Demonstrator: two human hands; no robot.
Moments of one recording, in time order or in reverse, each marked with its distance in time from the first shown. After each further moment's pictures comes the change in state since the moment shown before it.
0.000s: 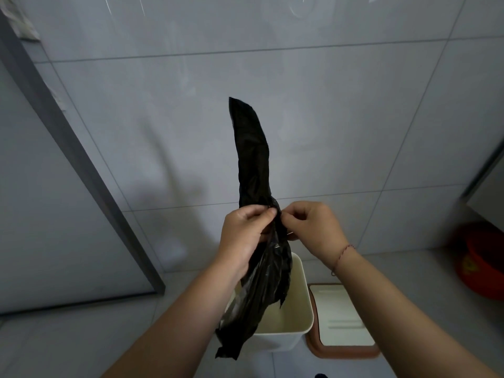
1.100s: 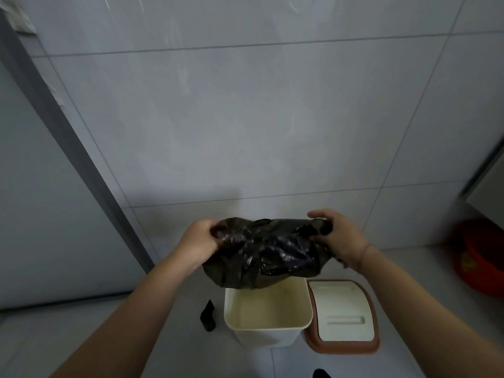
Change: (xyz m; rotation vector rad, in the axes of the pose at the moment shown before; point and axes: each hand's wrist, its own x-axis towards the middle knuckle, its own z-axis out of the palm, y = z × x) left_hand 0.027 -0.026 -0.091 0.726 -0.038 -0.059; right_hand 0.004 0.065 -0.037 -0.190 -0.044 0.238
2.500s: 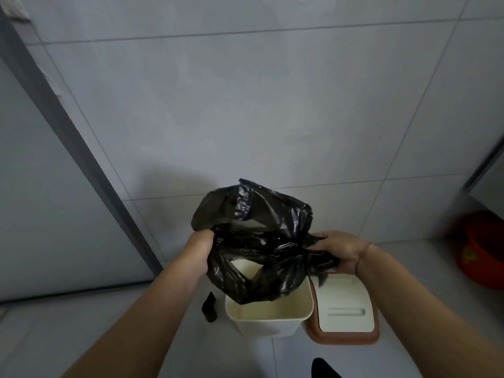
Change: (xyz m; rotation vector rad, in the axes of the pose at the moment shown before) left_hand 0.000 -0.014 0.020 -0.564 0.205 -0.707; right_hand -0.006 0.016 0.010 0.546 -0.478 0.453
